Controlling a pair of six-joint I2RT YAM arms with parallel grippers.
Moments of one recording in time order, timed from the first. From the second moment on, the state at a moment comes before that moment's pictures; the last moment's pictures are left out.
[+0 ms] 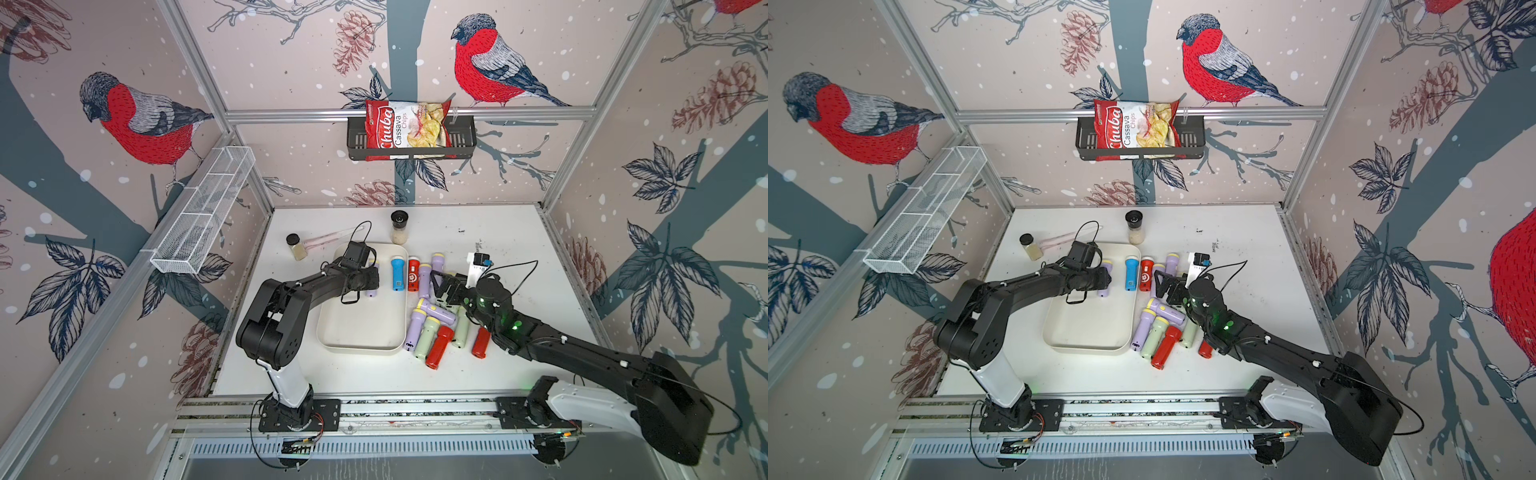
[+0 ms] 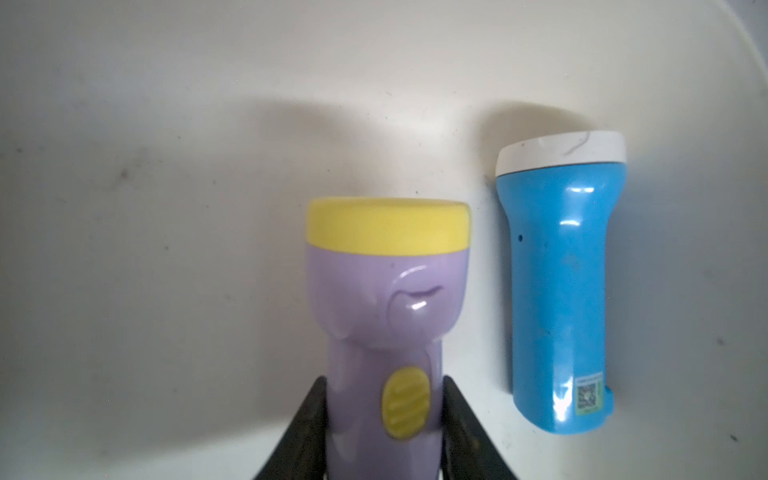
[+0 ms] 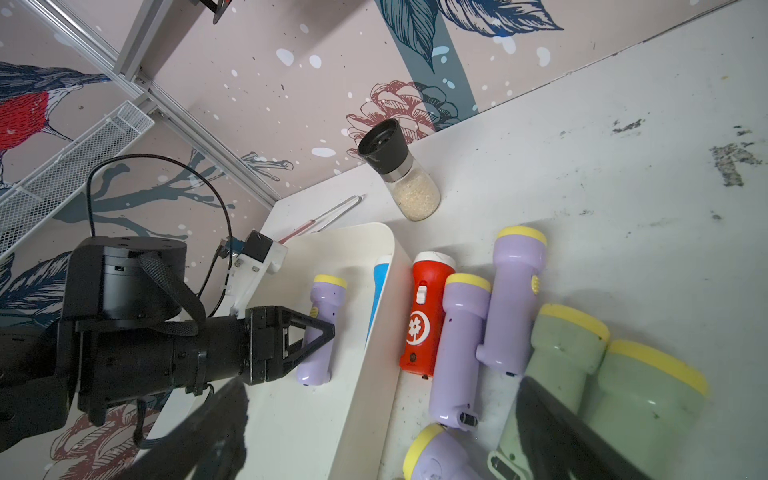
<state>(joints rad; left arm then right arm) -0.39 1.75 0.99 -0.21 0.13 -0.42 0.81 1.13 0.52 0.33 0.22 0.65</state>
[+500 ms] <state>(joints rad) -0.39 1.85 1.09 -0.15 0.27 -0.42 0.78 1.09 0.50 0.30 0.22 0.65</state>
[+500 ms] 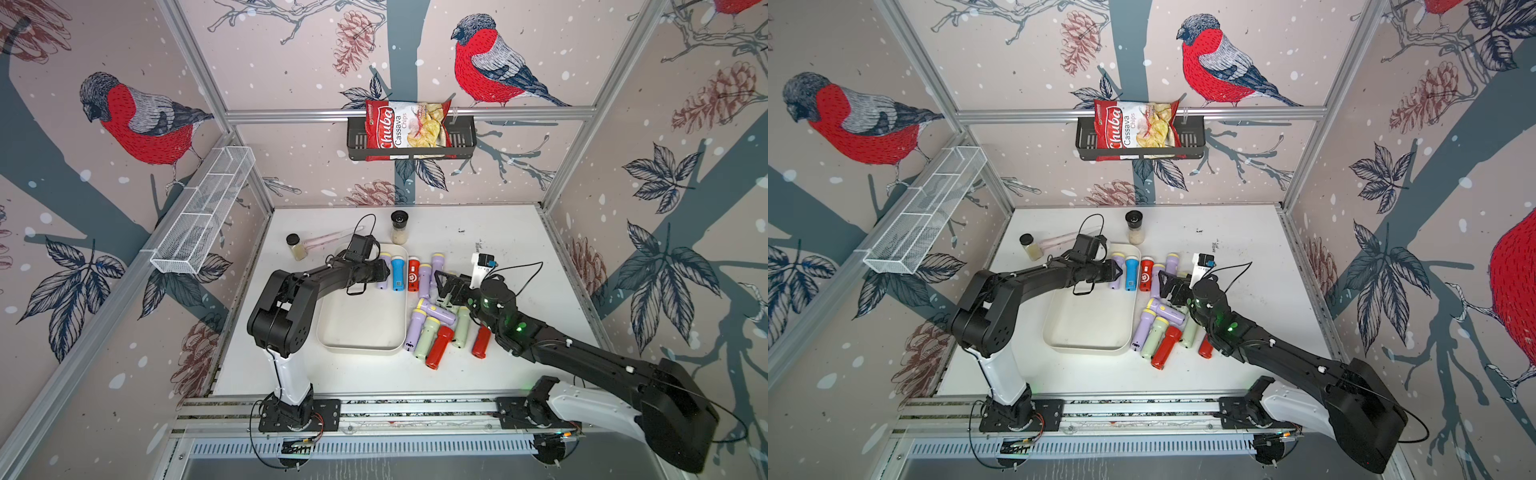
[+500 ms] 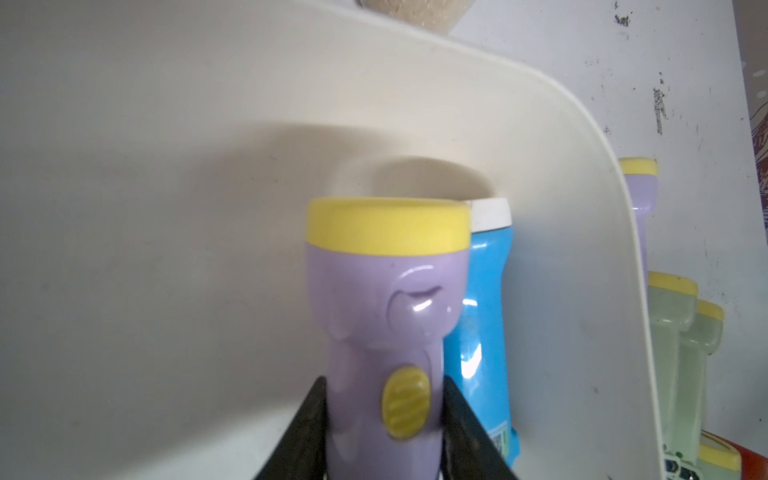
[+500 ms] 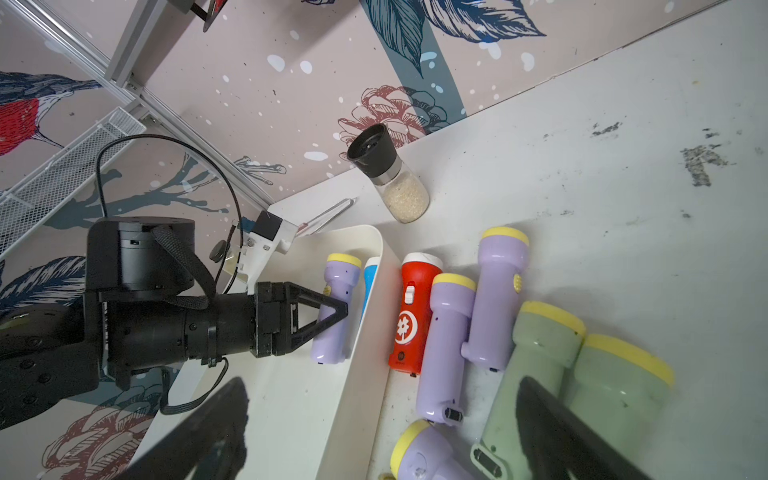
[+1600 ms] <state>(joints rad) -0.40 1.68 1.06 -0.16 0.23 -0.42 0.75 1.05 0.51 0.24 0.20 0.65</state>
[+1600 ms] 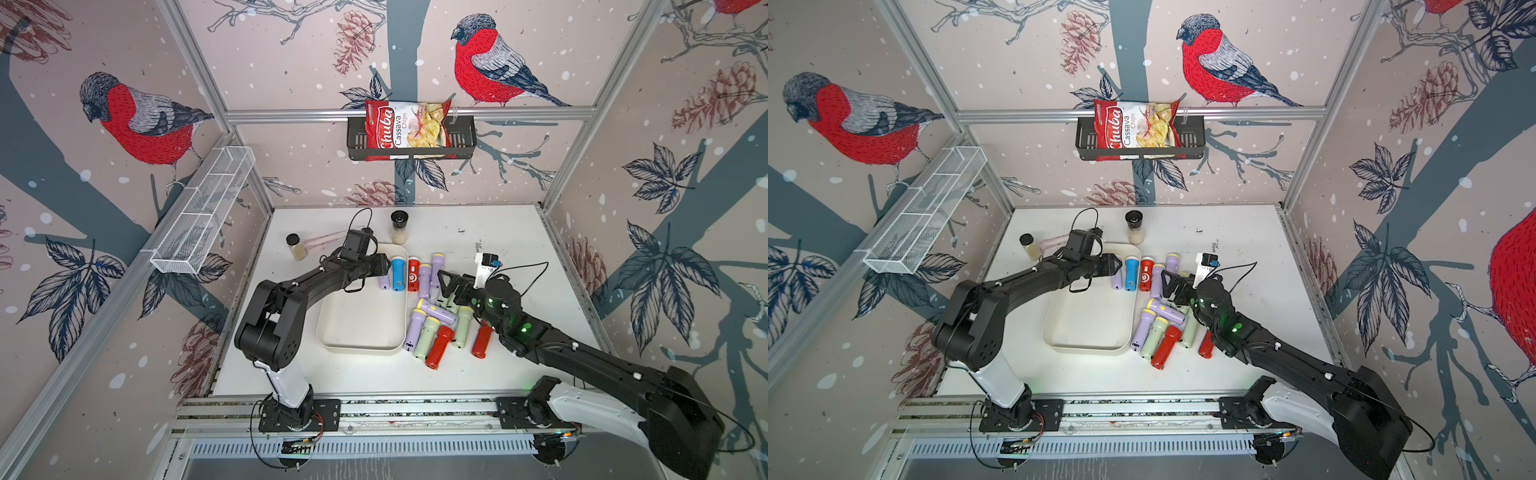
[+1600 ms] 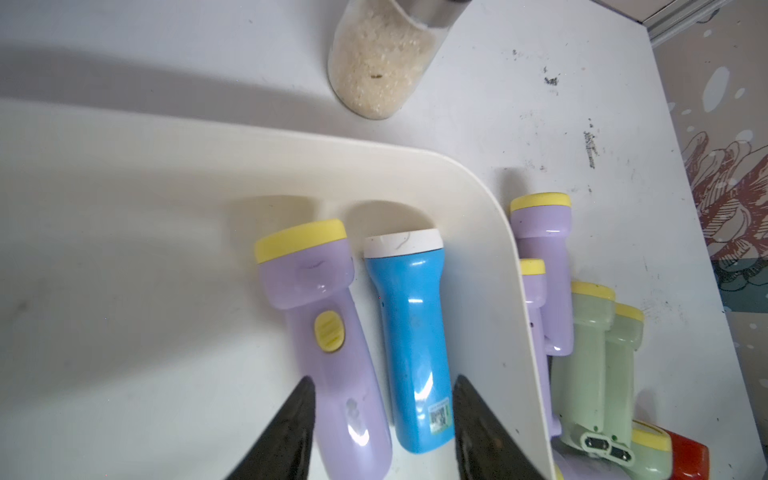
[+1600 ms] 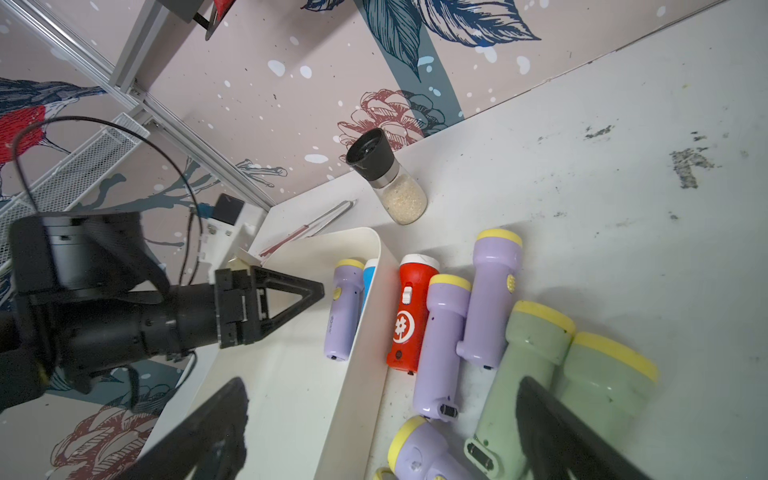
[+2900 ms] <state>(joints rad) -0.70 1.23 0.66 0.01 0.00 -0.30 0.41 1.01 0.48 -0.59 -0.09 0.73</state>
